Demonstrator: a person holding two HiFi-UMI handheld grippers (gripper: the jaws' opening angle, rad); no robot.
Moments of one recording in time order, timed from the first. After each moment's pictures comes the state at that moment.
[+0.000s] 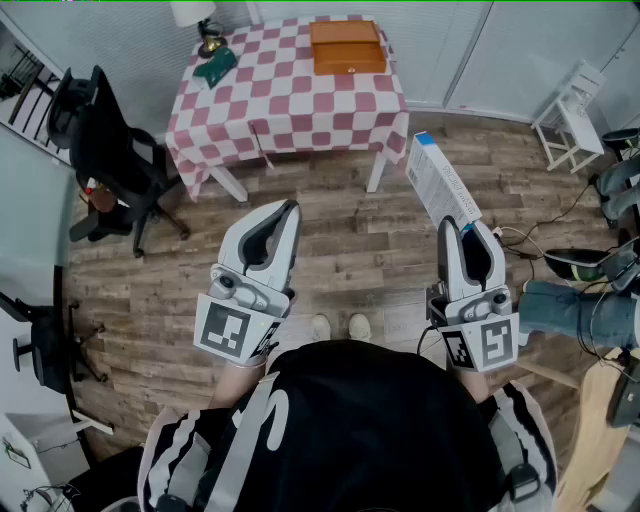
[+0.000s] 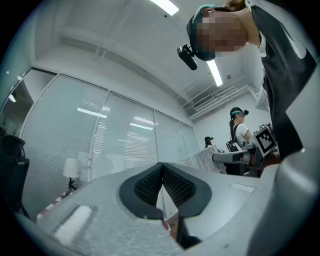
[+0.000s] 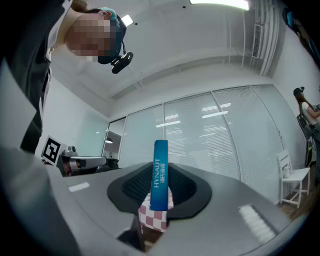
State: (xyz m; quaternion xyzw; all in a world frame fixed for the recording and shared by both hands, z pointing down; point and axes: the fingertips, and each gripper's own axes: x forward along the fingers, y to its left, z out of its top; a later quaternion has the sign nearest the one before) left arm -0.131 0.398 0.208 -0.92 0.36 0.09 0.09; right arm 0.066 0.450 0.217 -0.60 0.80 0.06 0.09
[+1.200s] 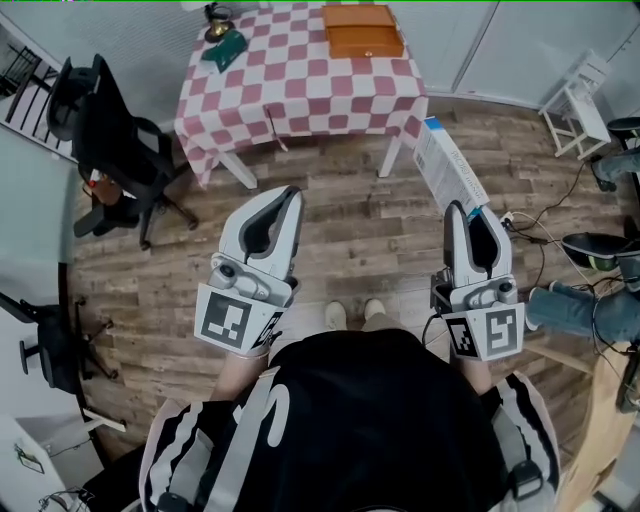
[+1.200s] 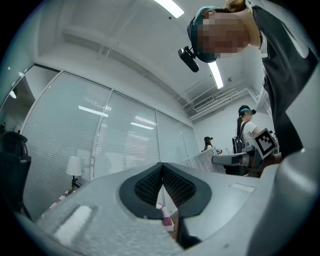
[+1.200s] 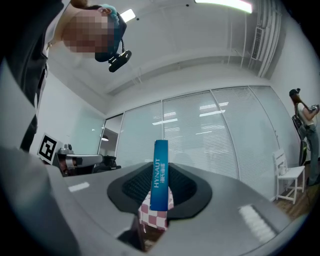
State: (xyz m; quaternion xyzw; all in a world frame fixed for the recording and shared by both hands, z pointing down) left arm -0.185 0.381 0.217 -0.93 0.36 0.09 0.08; right arm 0.015 0.434 0.230 -0.62 0.78 0.06 0.09
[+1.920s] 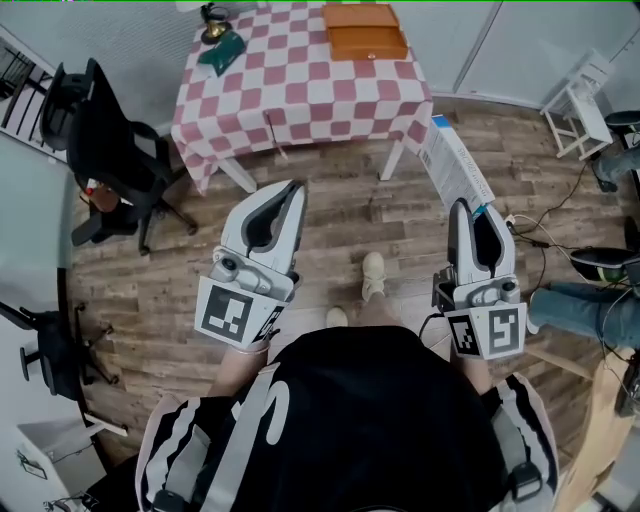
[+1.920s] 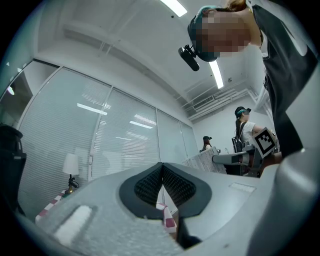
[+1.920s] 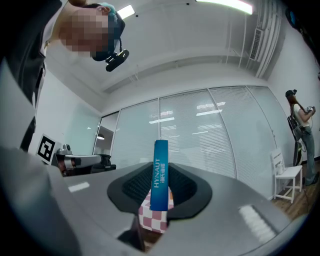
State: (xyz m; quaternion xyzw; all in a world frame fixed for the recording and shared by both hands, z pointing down) left arm -0.185 0.336 0.228 -0.93 0.35 0.09 0.07; right arm 0.018 0.395 0.240 -0.64 0.77 0.05 0.08
